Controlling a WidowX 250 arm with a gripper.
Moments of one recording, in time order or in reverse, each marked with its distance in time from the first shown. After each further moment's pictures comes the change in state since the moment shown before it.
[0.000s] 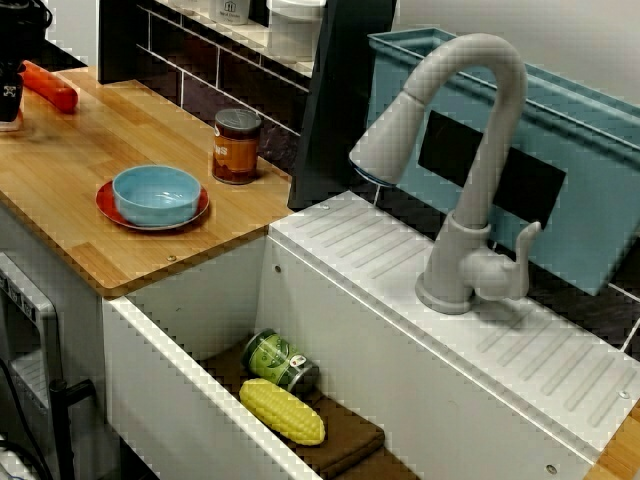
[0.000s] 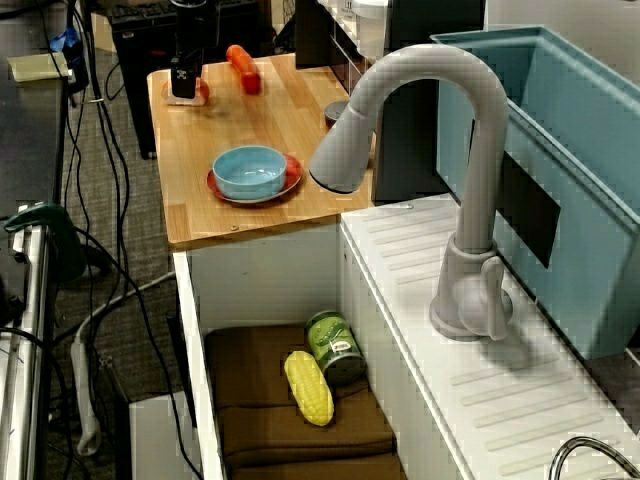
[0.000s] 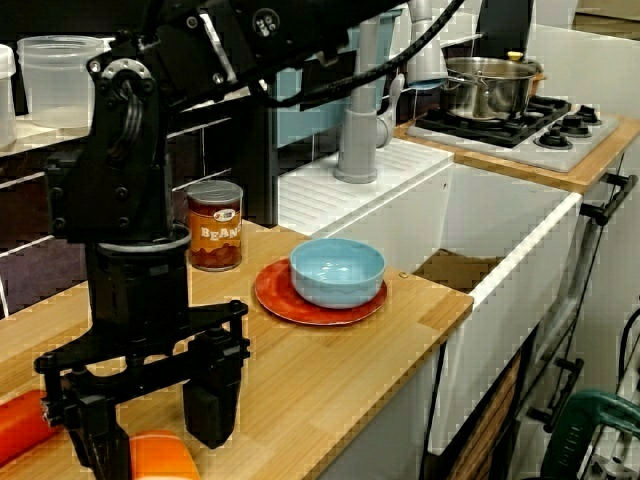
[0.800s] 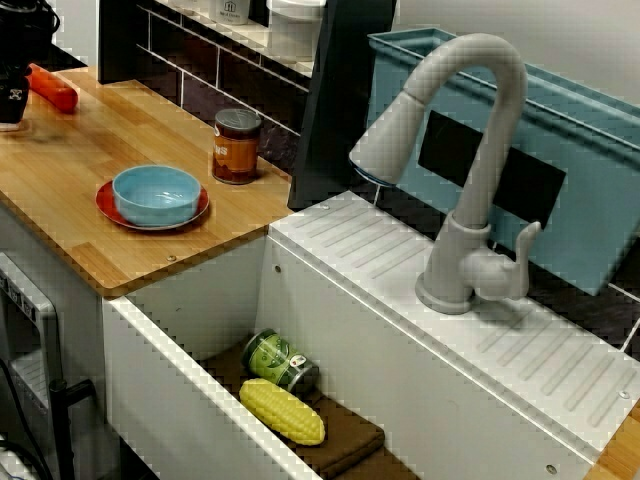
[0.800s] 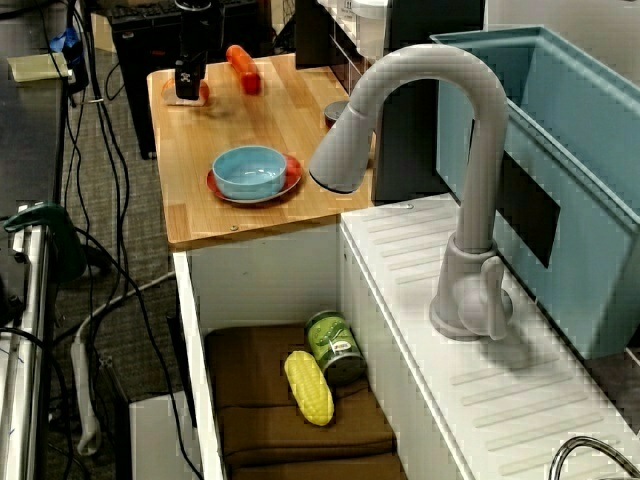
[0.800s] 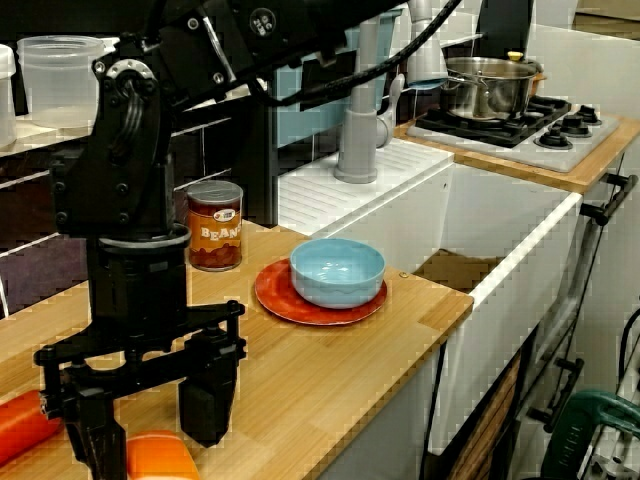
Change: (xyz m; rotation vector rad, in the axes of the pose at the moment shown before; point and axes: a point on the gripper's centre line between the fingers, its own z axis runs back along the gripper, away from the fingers) arm 0.004 0.000 -0.001 0.028 0.012 0.002
